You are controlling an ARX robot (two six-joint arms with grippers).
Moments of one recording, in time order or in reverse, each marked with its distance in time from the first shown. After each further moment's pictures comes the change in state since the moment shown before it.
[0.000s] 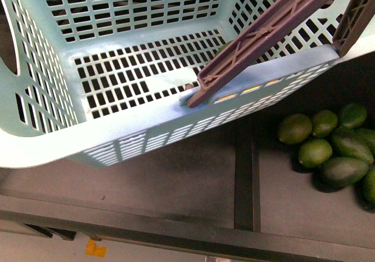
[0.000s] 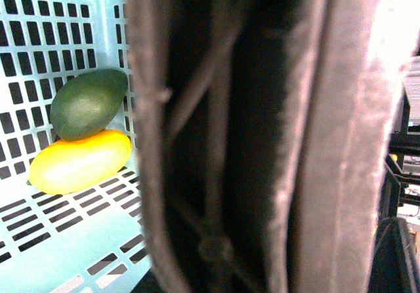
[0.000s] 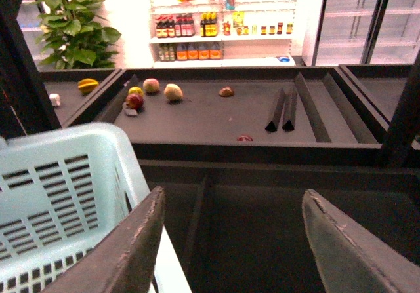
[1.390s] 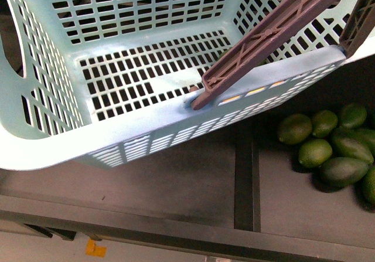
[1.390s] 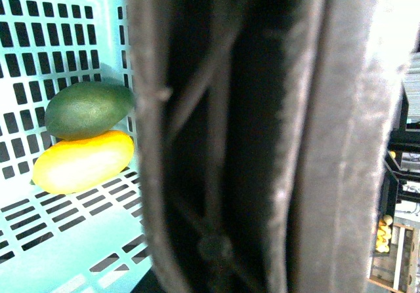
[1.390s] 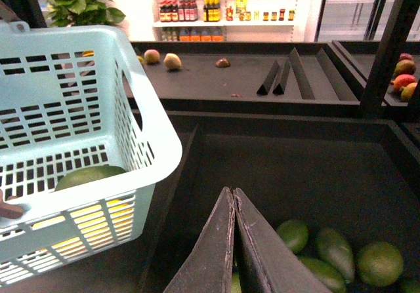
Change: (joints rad) left arm -0.002 0.000 0.000 0.000 0.004 -0.002; right arm -0.179 -0.727 -0.526 -0.217 -0.186 -0.019
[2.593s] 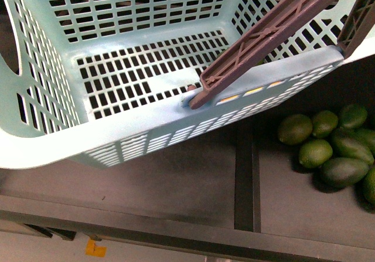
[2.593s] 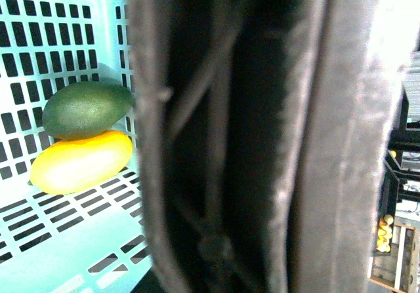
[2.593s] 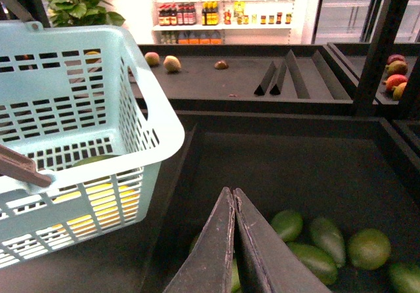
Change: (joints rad) left arm 0.000 0.000 0.000 0.000 0.000 0.001; right arm -0.001 -0.513 0.000 -0.514 0.001 0.000
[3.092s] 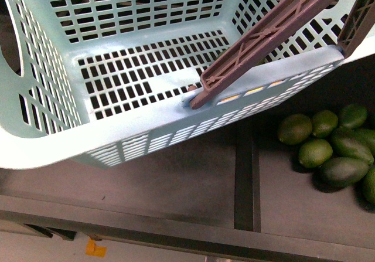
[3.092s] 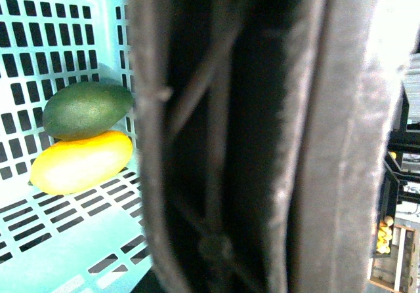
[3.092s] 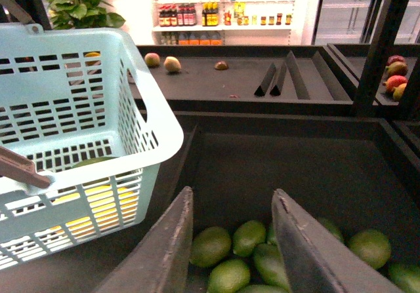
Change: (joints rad) left arm 0.000 0.000 0.000 0.000 0.000 0.000; right arm 0.000 -0.002 0.000 0.000 0.000 0.000
